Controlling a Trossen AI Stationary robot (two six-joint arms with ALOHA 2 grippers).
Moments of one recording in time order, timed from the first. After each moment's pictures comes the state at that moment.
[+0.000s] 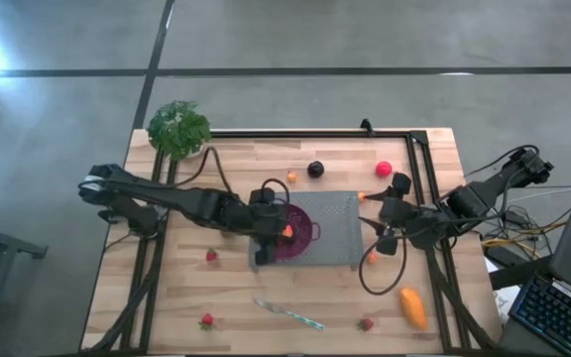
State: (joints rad) left arm -0.21 1.55 1.41 -0.63 -0.22 -0.17; right arm 0.54 1.05 1.09 -0.86 0.79 0.39
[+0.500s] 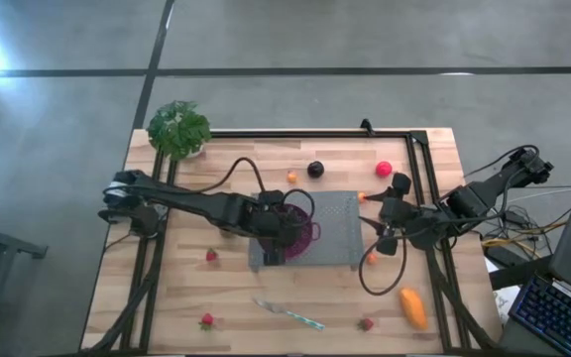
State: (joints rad) left arm -0.21 1.74 1.62 -0.88 -0.27 -0.15; right arm 0.54 1.05 1.09 -0.86 0.79 0.38
